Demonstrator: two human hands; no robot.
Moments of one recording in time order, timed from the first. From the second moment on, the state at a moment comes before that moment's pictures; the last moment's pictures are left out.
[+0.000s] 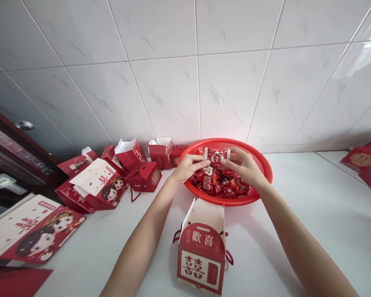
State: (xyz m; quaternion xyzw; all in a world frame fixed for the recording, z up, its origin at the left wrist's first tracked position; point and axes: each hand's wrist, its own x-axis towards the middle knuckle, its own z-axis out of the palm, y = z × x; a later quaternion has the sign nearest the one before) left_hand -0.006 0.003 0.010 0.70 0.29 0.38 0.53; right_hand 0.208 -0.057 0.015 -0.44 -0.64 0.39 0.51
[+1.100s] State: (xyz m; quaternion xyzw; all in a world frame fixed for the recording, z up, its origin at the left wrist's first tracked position) left_hand -0.006 0.006 0.003 0.73 0.35 0.35 0.47; right_hand 0.226 -0.051 0.015 -0.61 -0.77 0.15 0.14
